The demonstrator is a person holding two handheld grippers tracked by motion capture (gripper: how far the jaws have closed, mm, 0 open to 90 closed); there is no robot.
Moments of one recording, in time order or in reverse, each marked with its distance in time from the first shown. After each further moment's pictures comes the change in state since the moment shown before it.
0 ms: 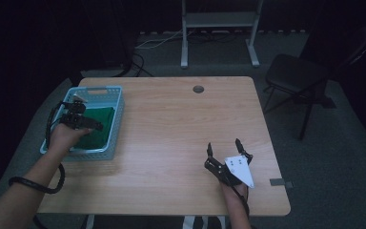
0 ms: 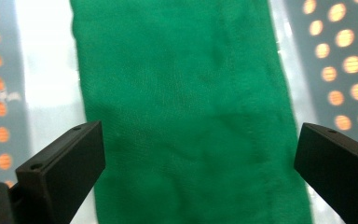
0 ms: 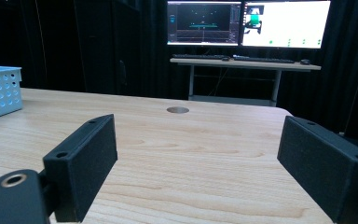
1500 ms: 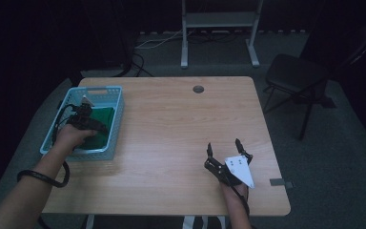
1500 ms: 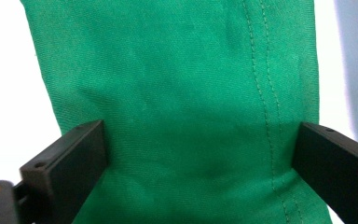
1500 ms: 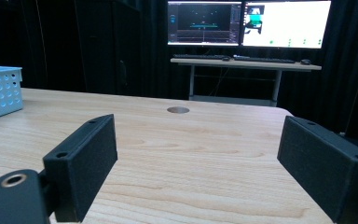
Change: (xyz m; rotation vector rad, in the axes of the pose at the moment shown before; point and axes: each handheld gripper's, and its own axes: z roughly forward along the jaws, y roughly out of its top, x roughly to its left) left arm -0.005 0.008 0.026 0.137 -0.003 0.009; right arm 0.000 0.000 0.000 0.000 0.001 0.000
